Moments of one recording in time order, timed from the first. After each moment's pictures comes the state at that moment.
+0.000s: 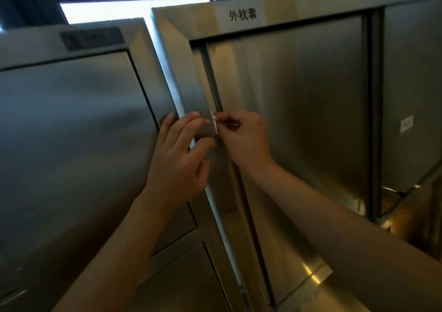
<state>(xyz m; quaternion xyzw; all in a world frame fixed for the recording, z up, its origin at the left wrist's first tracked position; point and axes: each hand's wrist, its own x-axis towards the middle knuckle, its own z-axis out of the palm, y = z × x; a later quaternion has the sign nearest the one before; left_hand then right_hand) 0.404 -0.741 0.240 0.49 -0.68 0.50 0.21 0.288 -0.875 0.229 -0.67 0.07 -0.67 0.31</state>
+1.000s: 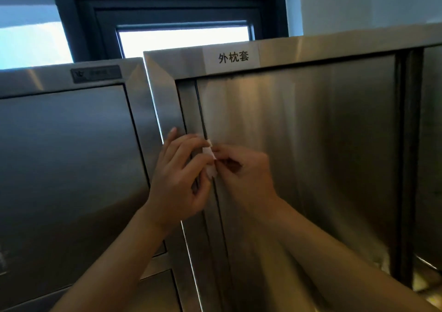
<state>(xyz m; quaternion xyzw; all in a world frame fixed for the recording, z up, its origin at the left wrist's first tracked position) 0.345 -0.784 0.248 0.53 -0.61 0.54 0.25 0.248 -0.937 0.223 -0.73 -0.12 -0.62 0.24</state>
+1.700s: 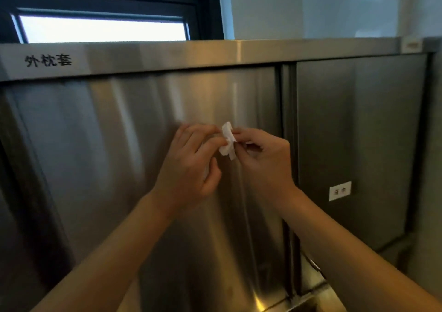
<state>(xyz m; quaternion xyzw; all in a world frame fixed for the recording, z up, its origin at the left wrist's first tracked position) 0.163 -1.039 0.250 0.52 -0.65 0.49 0.25 0.034 -1.181 0.224 -0.72 -0.01 -0.66 0.20</state>
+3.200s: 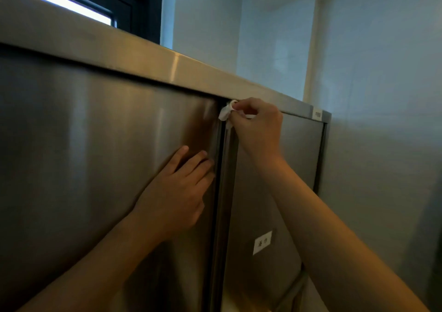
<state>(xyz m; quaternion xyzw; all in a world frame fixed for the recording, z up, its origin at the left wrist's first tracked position) 0.176 -1.219 0.246 0.54 -0.66 0.52 0.11 0.018 -1.332 0.355 -0.67 0.19 -0.71 0.06</state>
